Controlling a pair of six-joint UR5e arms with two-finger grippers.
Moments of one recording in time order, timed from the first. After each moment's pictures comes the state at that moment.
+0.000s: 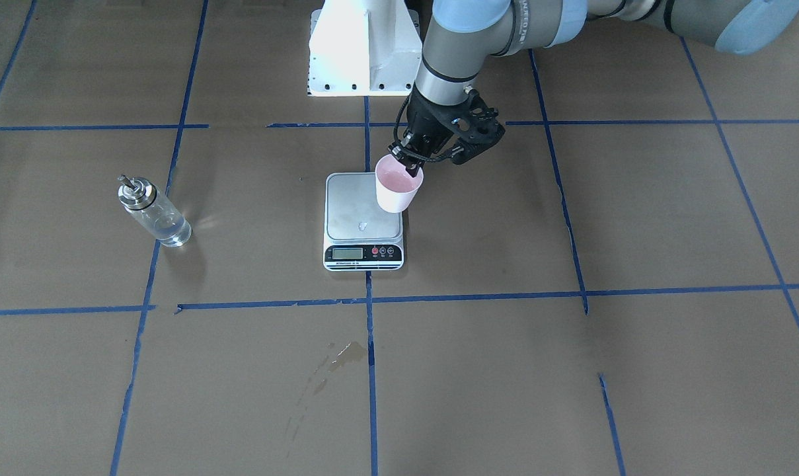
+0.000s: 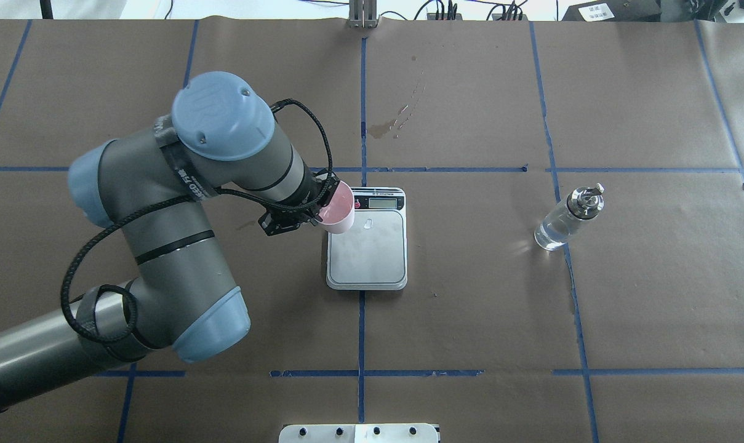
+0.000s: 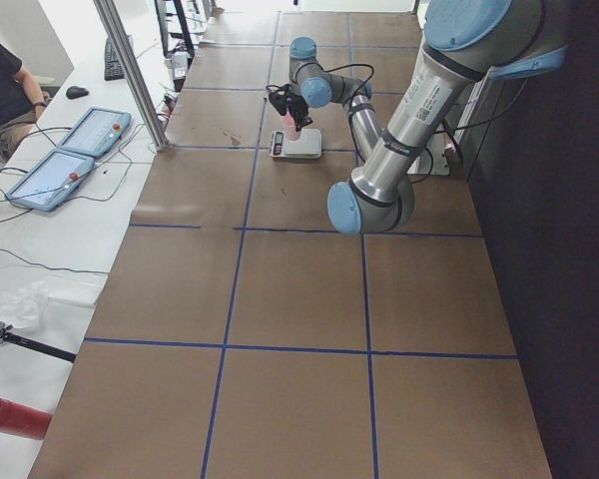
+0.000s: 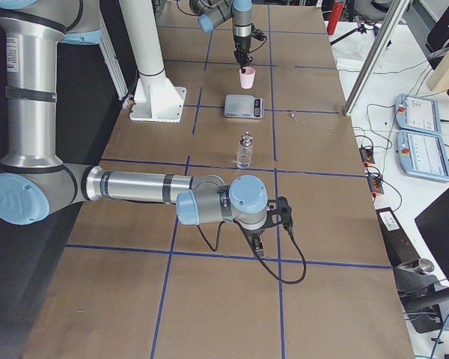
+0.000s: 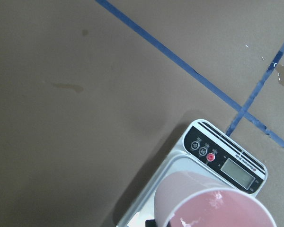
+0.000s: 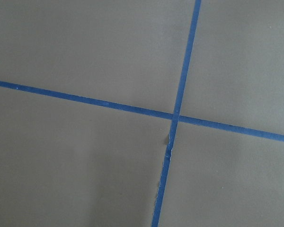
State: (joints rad) left arm -0.57 -2.30 -1.79 -1.52 -1.94 -1.86; right arm 1.61 -1.65 1.64 -1.37 2.45 -0.07
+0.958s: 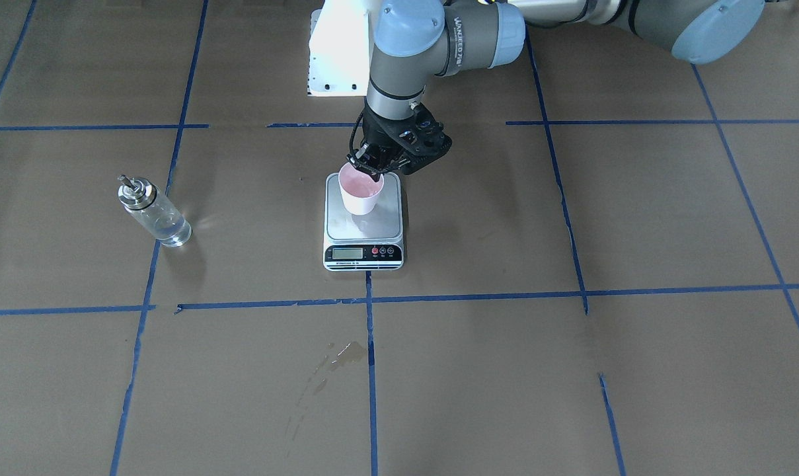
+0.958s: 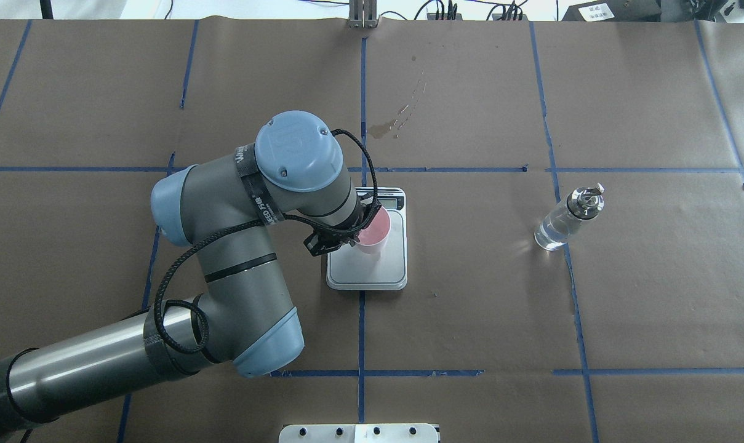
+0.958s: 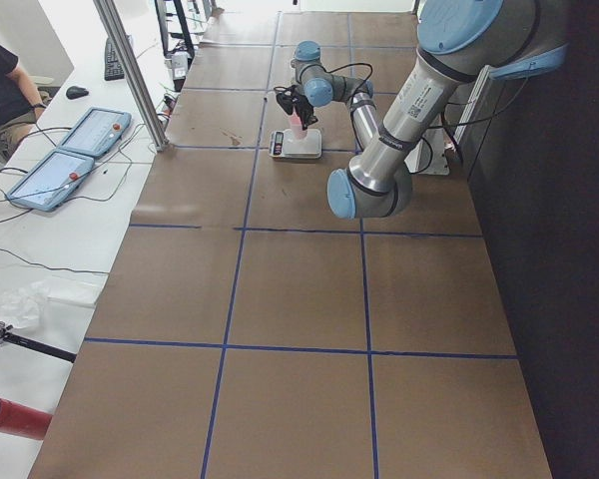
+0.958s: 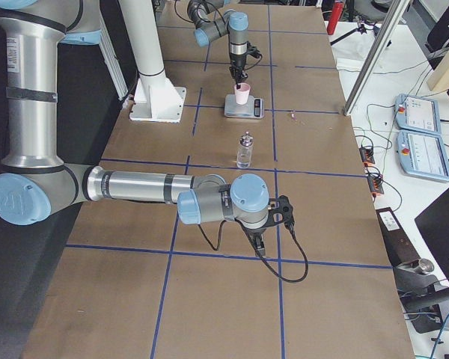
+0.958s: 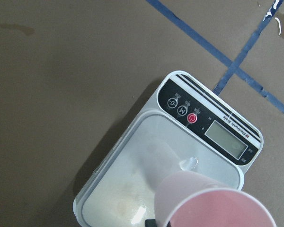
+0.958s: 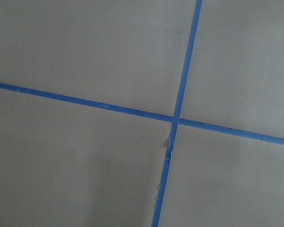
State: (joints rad) left arm -0.49 -2.38 -1.67 -1.56 -1.91 -1.88; right arm 1.61 -1.65 1.64 -1.37 2.44 -0.07
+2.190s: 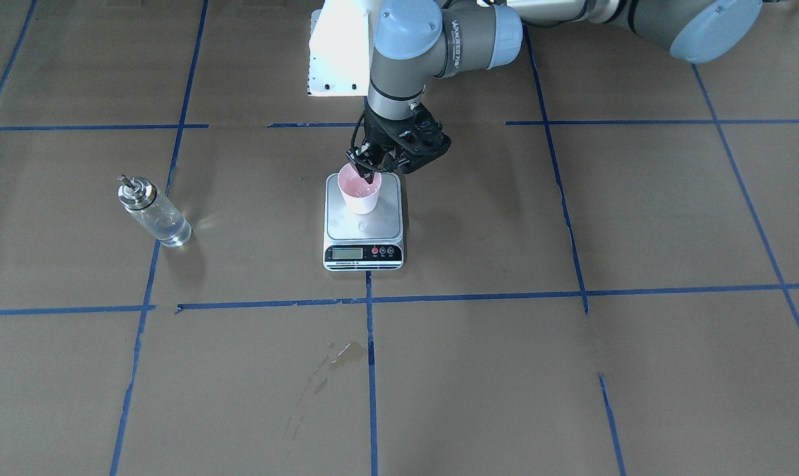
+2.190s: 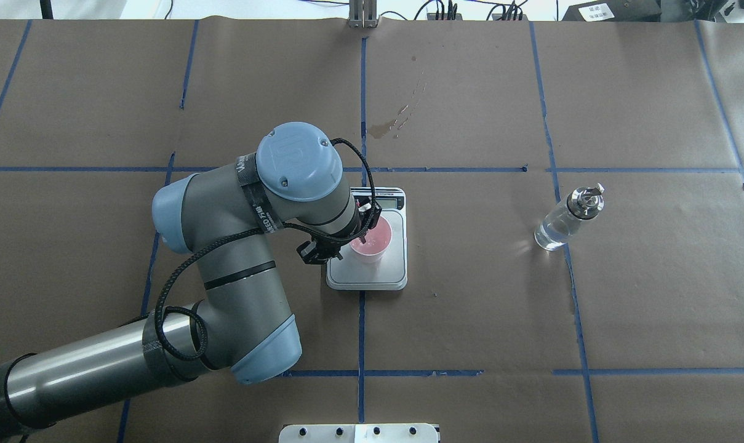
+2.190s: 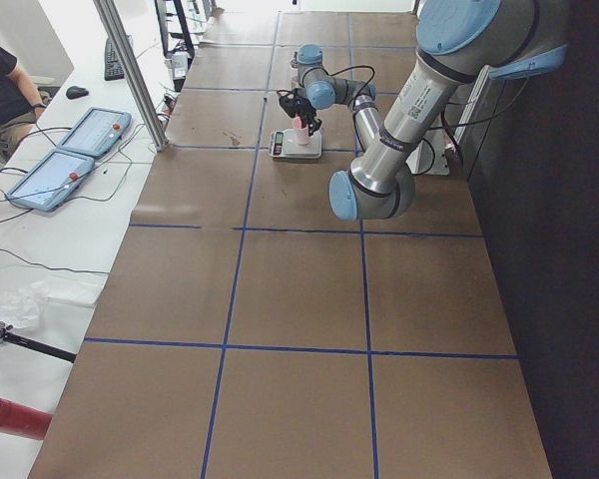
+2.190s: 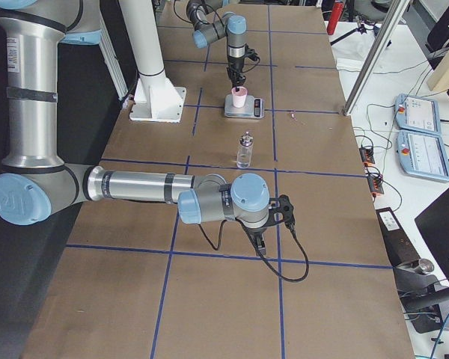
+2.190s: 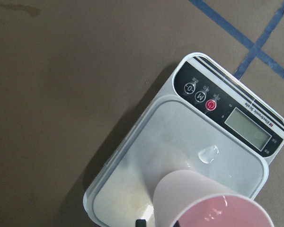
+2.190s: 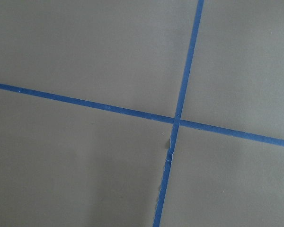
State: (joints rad) left arm -0.49 -2.36 -1.69 -1.56 -1.91 -1.87; right arm 1.61 -1.65 1.64 -1.37 2.45 -0.07
